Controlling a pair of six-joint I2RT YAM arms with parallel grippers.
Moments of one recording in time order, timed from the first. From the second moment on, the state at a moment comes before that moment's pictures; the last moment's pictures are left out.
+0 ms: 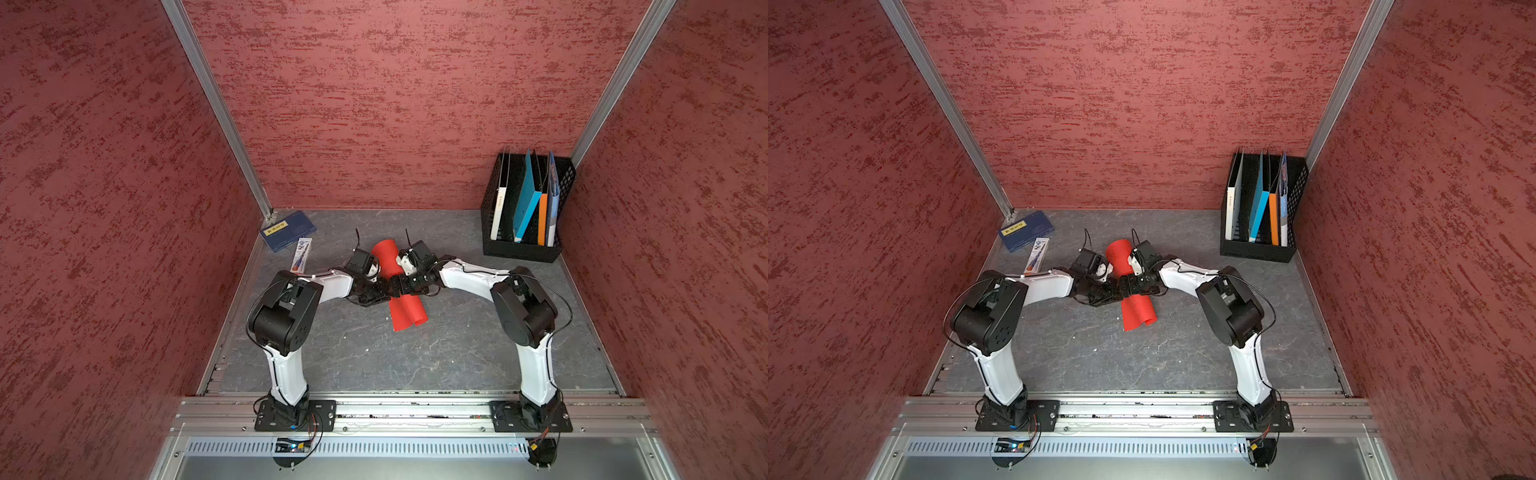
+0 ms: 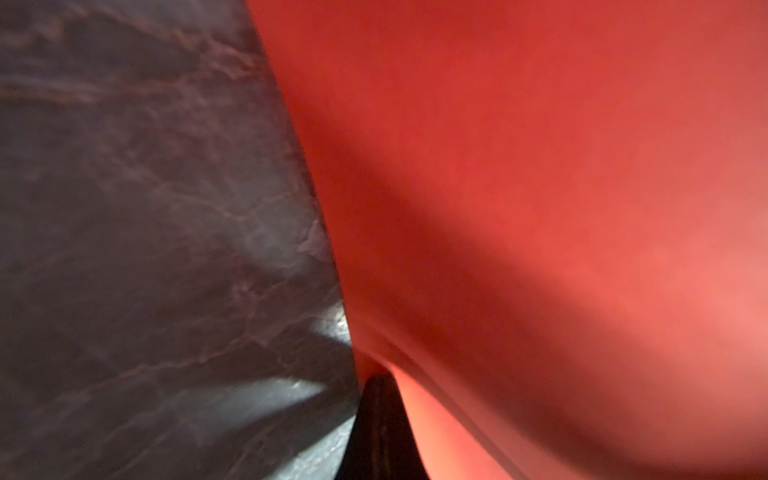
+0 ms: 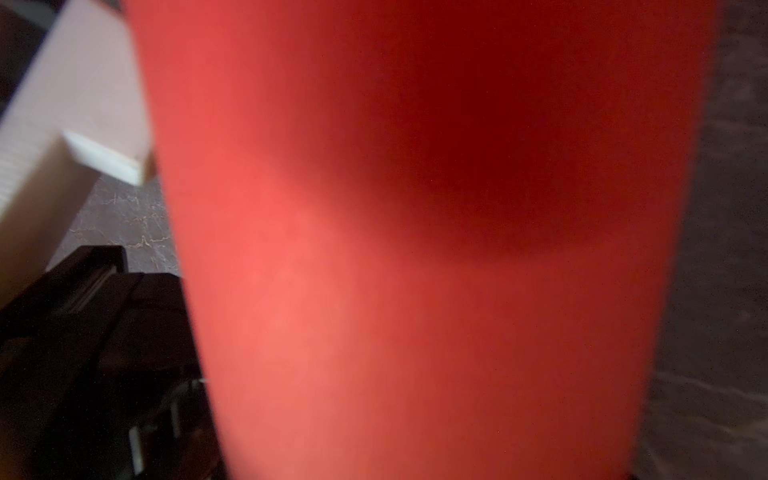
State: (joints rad) left arm -0.41 1.87 1.02 -0.24 0.47 -0.63; right arm 0.63 2.07 1.42 -0.43 -0.32 0.44
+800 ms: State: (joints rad) left arm -0.40 1.84 0.92 -0.11 0.52 -0.63; right arm 0.60 2.06 1.37 -0.40 -0.39 0.46
